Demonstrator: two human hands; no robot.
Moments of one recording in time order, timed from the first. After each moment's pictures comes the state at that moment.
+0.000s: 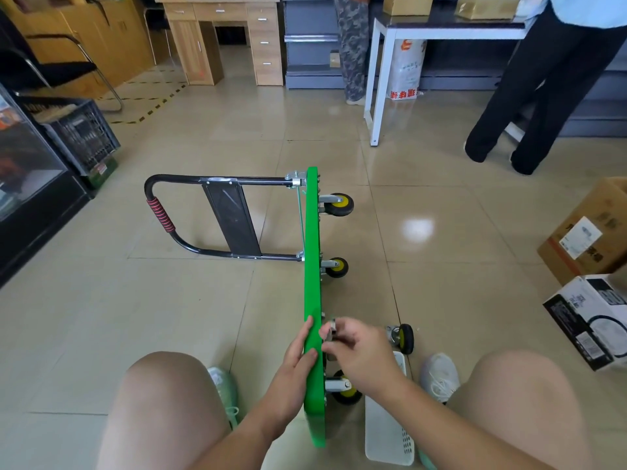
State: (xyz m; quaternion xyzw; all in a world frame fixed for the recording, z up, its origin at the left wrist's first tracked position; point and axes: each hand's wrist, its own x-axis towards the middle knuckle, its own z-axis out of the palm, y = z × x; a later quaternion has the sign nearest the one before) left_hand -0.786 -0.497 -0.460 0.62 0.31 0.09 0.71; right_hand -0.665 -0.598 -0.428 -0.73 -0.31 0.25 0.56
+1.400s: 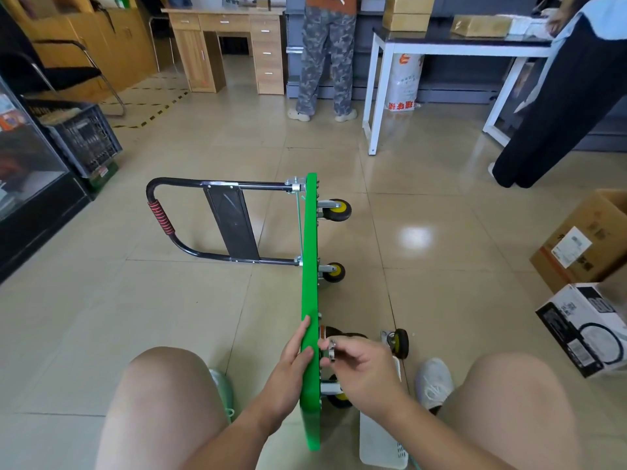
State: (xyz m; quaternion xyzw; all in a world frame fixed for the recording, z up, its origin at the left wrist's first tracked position) left_hand -0.788 -0.497 -0.456 0.62 0.30 0.08 0.72; right_hand -0.690 -0.623 -0.420 -0.68 -0.38 0.16 0.60
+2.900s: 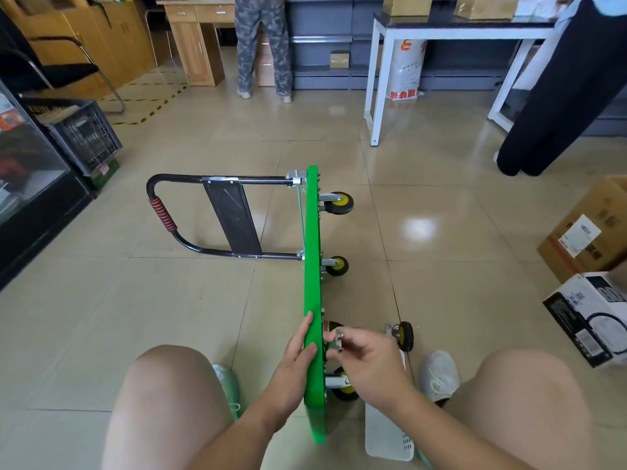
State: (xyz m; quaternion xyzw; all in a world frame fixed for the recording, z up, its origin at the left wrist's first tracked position) left_hand -0.786 -0.499 -0.460 0.62 0.31 0.09 0.71; right_hand -0.688 -0.623 -0.413 -0.67 -0.27 0.25 0.64
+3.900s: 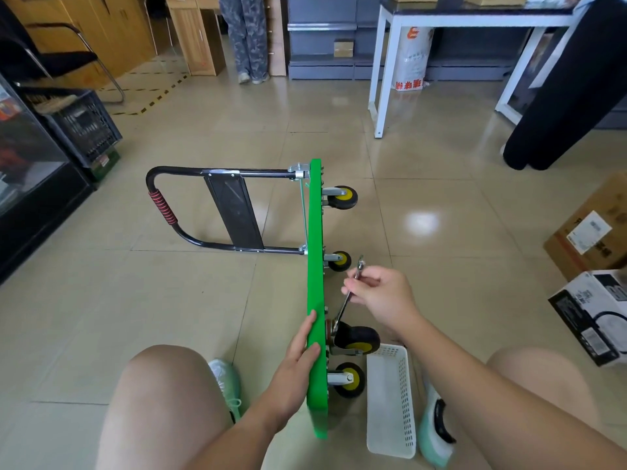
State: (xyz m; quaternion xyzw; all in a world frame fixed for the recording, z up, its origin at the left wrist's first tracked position) left_hand -0.787 -0.494 -0.462 0.62 0.30 0.07 0.72; right_hand -0.601 -0.576 -0.386 -0.72 -0.16 0.29 0.61
